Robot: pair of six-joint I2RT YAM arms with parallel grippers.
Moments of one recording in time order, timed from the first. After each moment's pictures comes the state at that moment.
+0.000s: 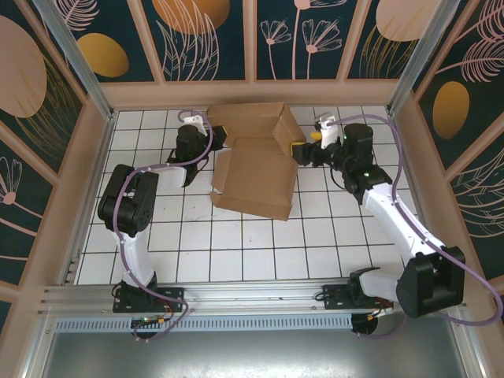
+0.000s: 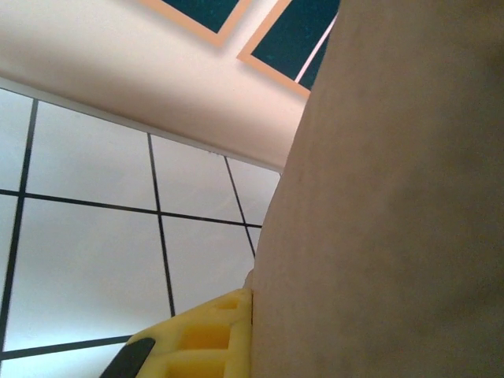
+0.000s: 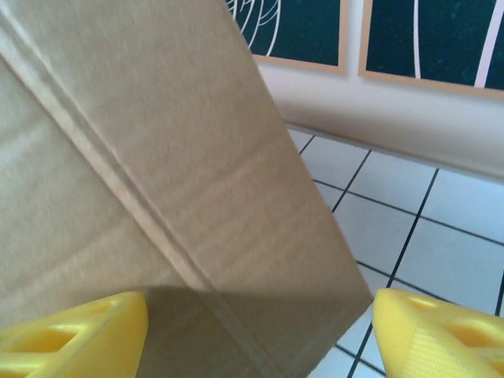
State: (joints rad) left arm -0.32 1.96 1.09 0.66 0.23 -0.68; right arm 0.28 1.22 0.94 -0.07 -0.41 0.00
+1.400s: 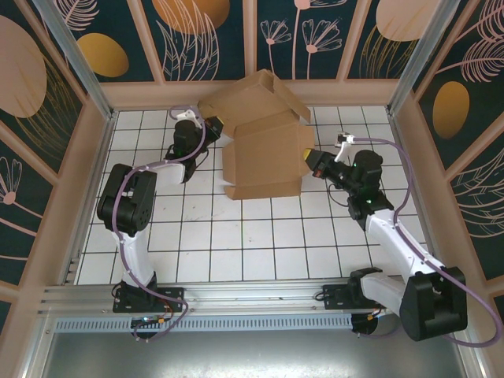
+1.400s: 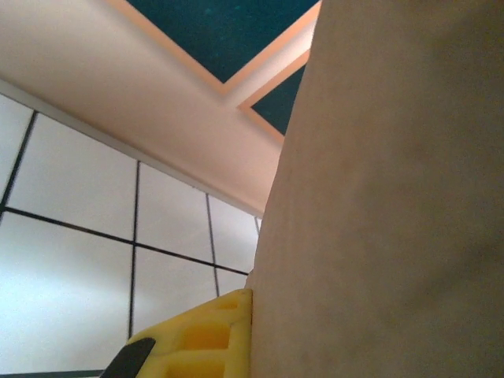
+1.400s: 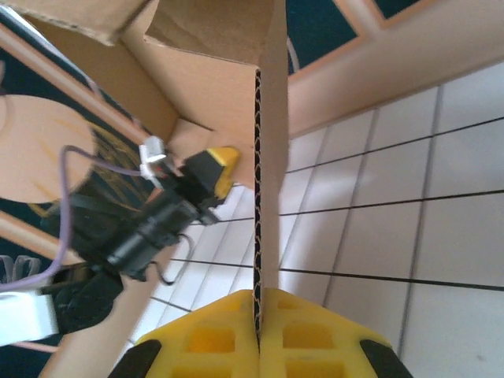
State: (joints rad) left arm -0.30 1.97 1.14 0.70 0.20 -0.89; right arm 0.21 1.07 0.63 0.32 -0.56 0.70
